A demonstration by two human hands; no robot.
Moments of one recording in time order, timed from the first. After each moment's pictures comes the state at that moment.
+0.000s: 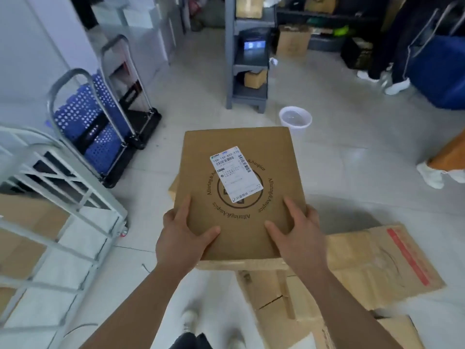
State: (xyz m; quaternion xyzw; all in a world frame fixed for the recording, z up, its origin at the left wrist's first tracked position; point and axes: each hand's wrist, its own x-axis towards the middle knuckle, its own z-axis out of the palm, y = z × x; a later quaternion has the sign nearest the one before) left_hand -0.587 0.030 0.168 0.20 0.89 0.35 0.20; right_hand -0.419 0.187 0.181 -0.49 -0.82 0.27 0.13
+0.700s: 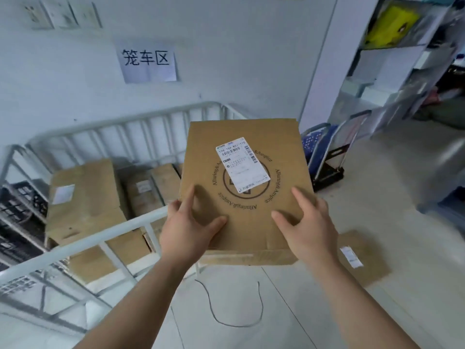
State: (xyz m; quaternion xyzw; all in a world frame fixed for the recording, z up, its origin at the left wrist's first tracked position) left_hand -0.682 -0.395 0.271 -0.15 0.90 0.40 -0.10; right_hand -0.692 -0.169 0.292 -0.07 -0.94 0.30 0.12
